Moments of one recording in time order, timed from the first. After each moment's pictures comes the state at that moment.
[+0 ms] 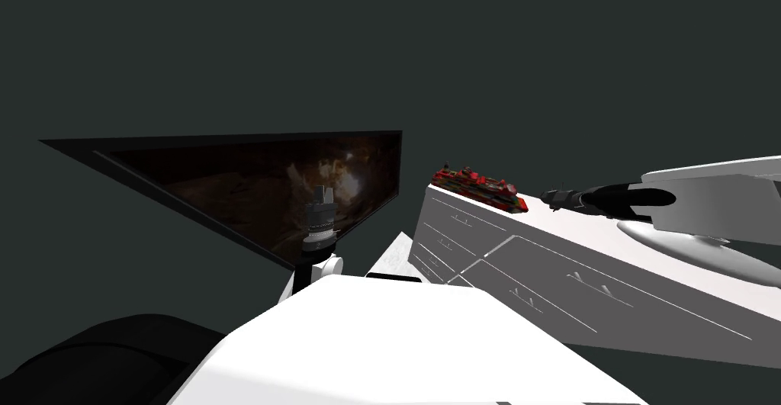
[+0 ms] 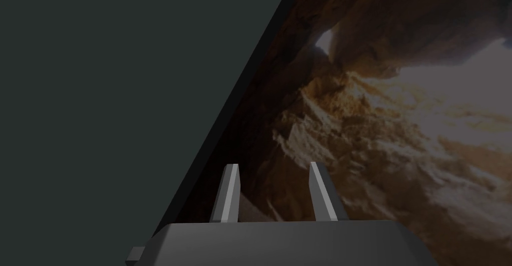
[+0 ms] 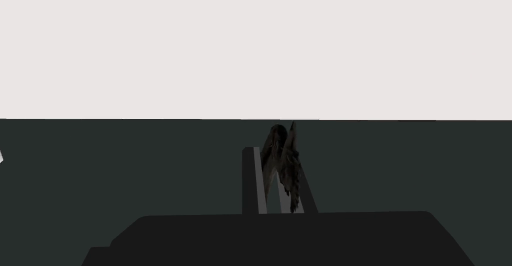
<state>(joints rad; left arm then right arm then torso) 0.53 0.06 -0.06 -2.27 0.08 -0.61 -0.09 0.39 -2.33 0.43 -1.66 -0.71 0.15 -0.33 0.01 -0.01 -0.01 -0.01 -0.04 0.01</state>
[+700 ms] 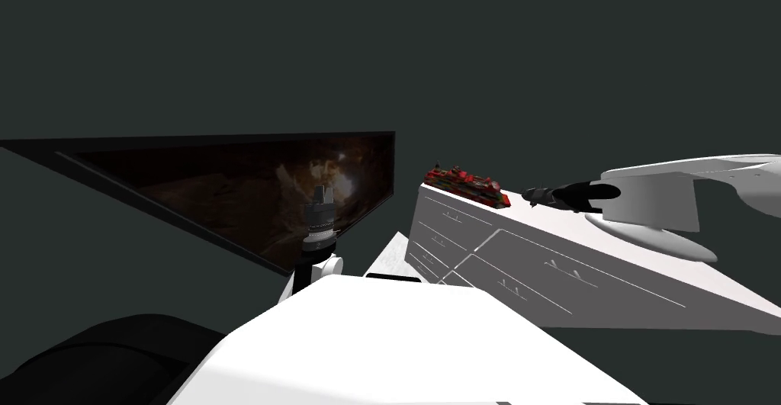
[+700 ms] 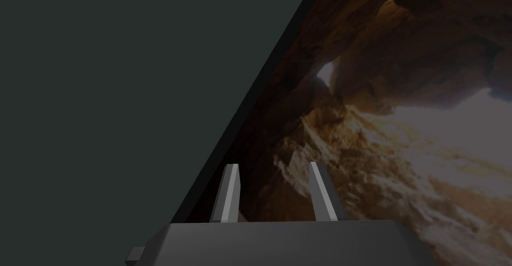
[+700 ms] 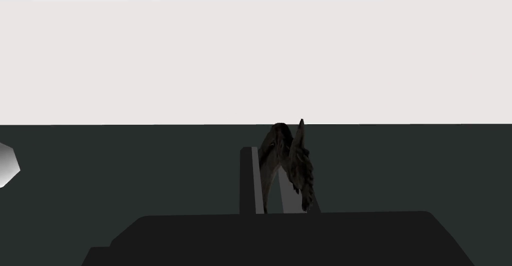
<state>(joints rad) 0.53 0.06 -0.06 -2.27 0.08 -0.61 -0.09 0.51 -2.30 0.21 -1.70 -0.77 0.27 -0.26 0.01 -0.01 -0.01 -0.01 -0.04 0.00</state>
